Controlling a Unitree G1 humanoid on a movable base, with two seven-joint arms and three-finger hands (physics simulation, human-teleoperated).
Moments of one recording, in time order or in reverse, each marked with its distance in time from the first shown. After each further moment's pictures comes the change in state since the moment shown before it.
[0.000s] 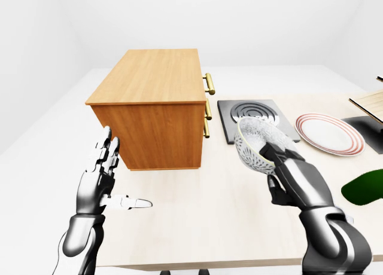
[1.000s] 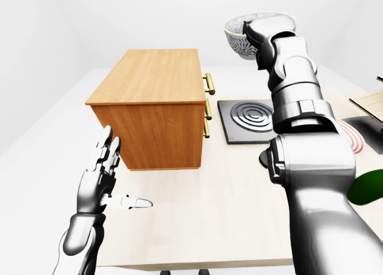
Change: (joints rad) left arm -0.008 0.001 0.000 0.006 -0.014 0.000 -0.010; right arm -1.679 -0.379 0.557 1.841 -0.571 0.000 -0.494
